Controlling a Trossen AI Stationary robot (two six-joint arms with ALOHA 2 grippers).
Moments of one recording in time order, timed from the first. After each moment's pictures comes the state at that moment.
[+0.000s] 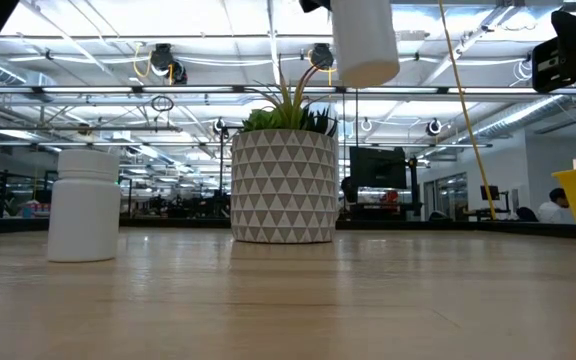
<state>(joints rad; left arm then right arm) -0.29 2.22 2.31 -1.21 0.00 -0.06 0.74 0.01 0.02 0.13 0.36 -0.01</state>
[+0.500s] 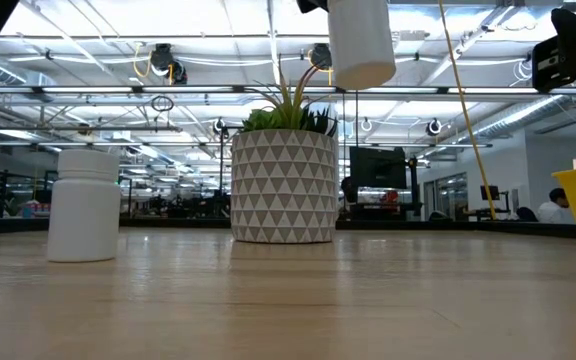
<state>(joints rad) -0.29 2.22 2.31 -1.22 0.00 -0.07 0.74 0.01 0.02 0.13 0.36 -0.02</state>
